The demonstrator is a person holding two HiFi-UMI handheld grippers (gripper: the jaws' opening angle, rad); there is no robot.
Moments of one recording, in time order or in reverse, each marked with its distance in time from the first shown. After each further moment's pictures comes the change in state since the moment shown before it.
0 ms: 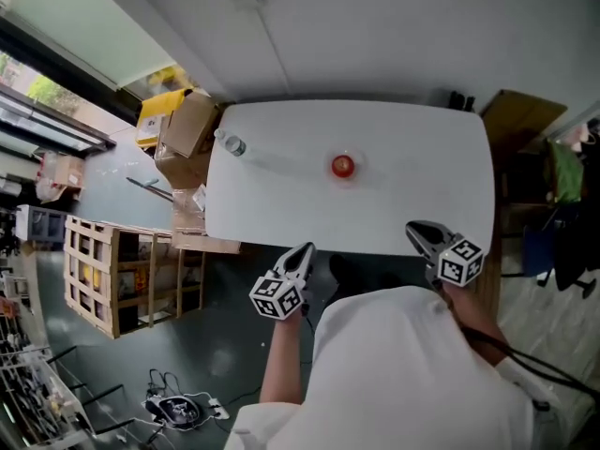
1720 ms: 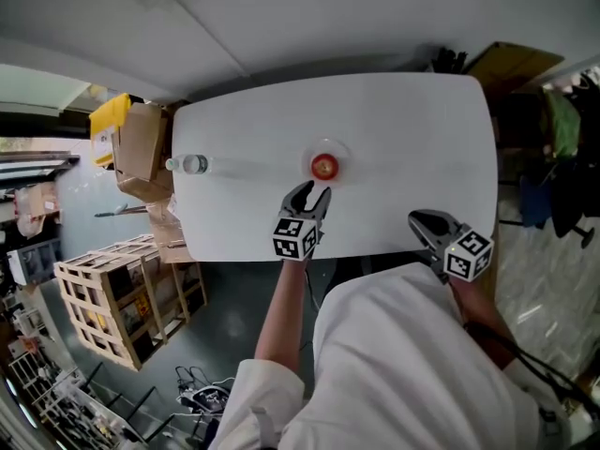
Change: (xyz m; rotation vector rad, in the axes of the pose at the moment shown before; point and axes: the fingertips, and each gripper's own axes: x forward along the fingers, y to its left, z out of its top) left arm 0.231 0.067 0.022 0.223 0.254 -0.051; right arm 0.032 -0.076 0.012 0.145 0.100 -0.106
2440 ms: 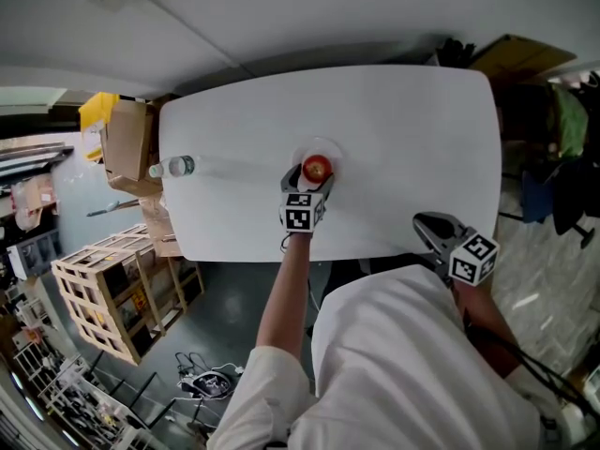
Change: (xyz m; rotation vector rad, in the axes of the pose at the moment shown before) left arm 0.093 0.048 -0.053 0.015 0.211 0.165; right arm -0.007 -0.043 -0.006 0.057 0.068 0.014
